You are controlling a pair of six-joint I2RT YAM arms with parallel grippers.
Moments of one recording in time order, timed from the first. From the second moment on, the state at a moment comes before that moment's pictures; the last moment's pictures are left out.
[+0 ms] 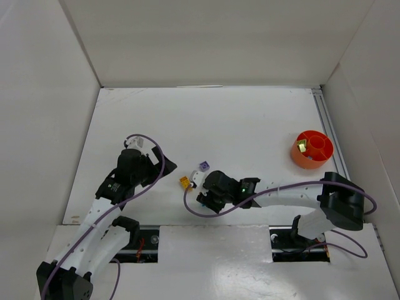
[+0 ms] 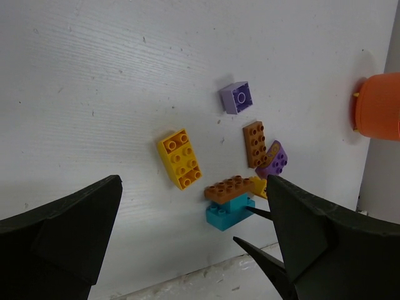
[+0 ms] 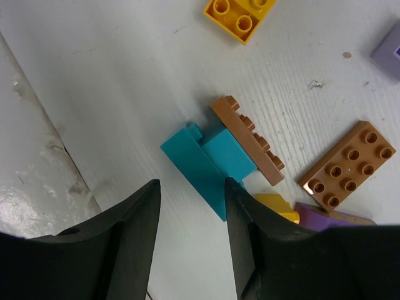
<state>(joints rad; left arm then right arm) -0.33 0.71 0.56 -0.50 0.14 -0.79 1.19 1.48 0.82 -0.22 0.05 0.02</state>
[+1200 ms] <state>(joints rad) -0.33 0.72 0.56 -0.48 0.14 -0.78 1.19 1.49 0.74 -0.25 0.10 -0.04</state>
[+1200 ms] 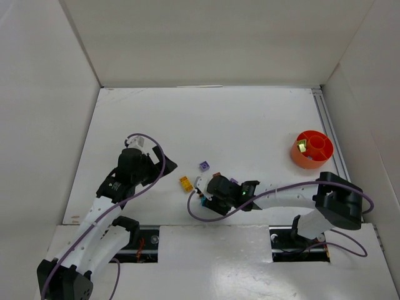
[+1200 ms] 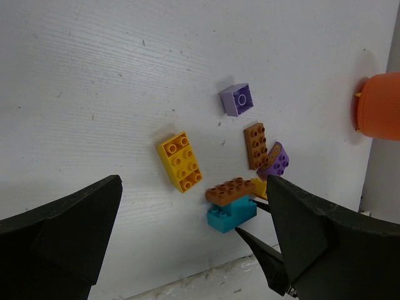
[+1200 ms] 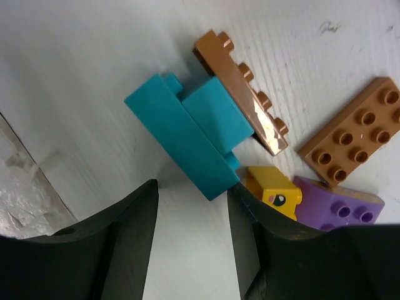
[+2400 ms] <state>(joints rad) -0.33 0.72 0.56 -0.48 0.16 -0.78 1.19 1.58 0.74 0.07 0.02 -0.16</state>
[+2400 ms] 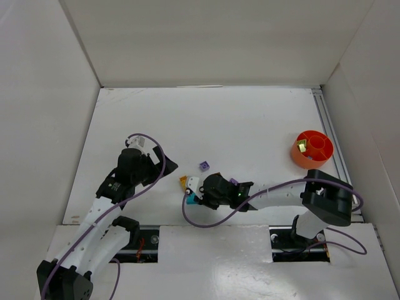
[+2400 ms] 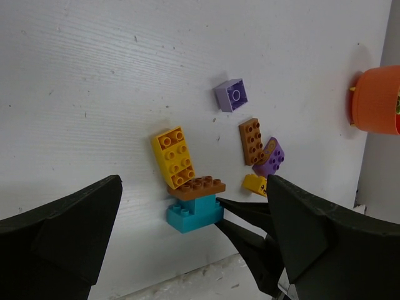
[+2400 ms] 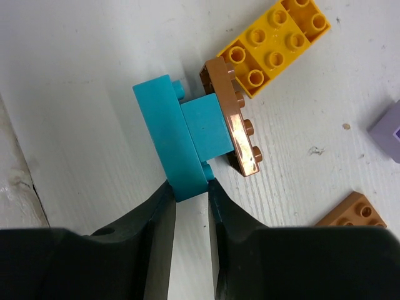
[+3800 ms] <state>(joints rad) -0.33 0.70 0.45 -0.08 1.19 -0.80 1.19 1.10 0.93 -0.40 -0.32 -0.64</state>
